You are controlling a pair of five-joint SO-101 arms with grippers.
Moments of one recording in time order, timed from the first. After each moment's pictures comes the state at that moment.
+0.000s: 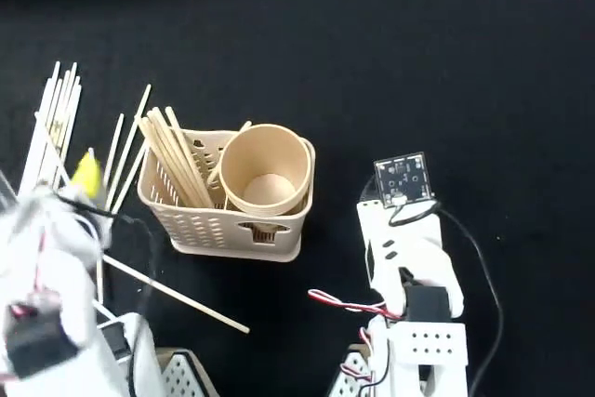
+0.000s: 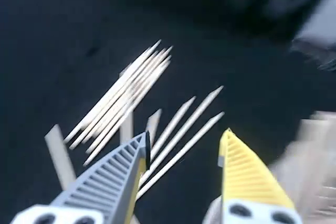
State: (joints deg) left arm -27.6 -79.2 46.9 72.2 9.0; right arm 1.3 -87.6 92.2 36.8 15.3
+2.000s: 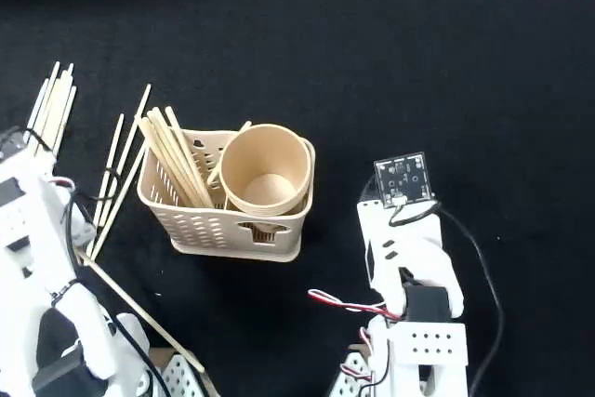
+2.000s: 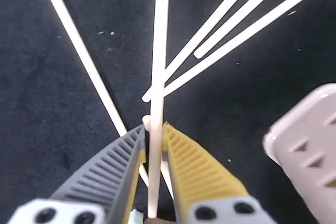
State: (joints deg) left arm -37.1 -30.4 43.2 77.5 2.3; right arm 1.3 -87.6 92.2 36.8 15.3
